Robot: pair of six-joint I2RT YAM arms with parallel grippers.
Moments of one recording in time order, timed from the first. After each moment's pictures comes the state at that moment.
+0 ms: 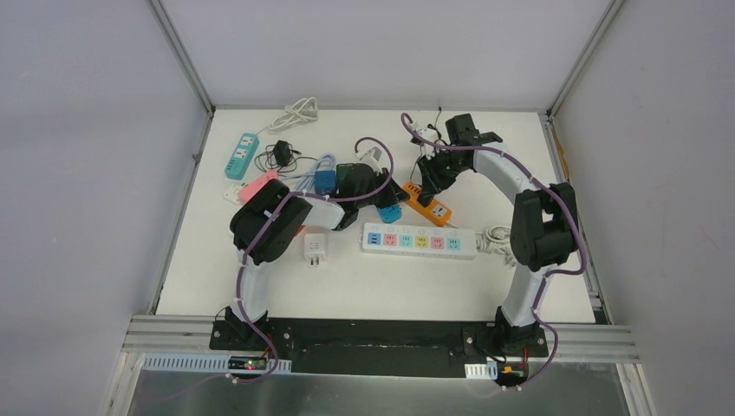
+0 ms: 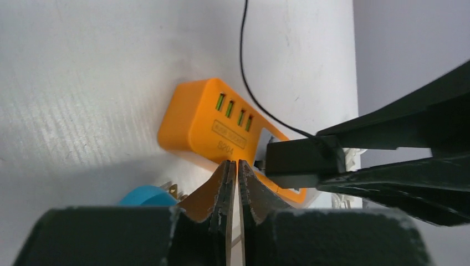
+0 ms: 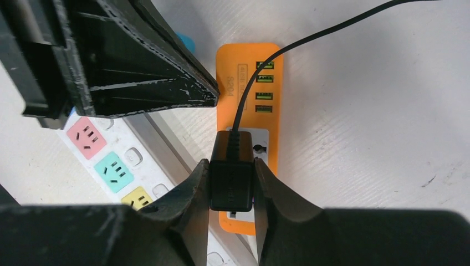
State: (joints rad) left arm -0.68 2.04 1.04 0.75 0.22 -0.98; right arm 0.31 1.88 1.48 -0.76 -0.48 -0.43
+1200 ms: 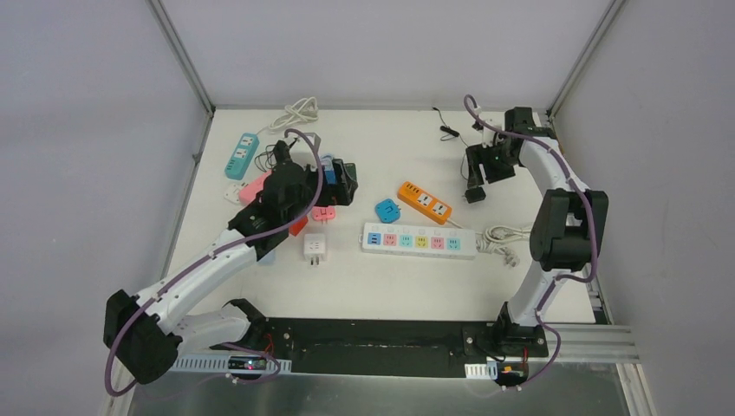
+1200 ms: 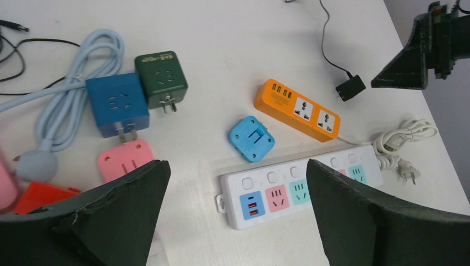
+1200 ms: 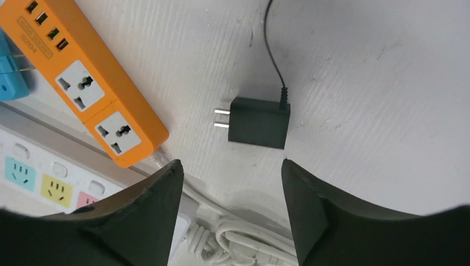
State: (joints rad) left arm -0.65 1.10 0.85 0.03 -0.13 -0.46; right arm 0.01 1.85 1.50 -0.84 -0.30 -0.34
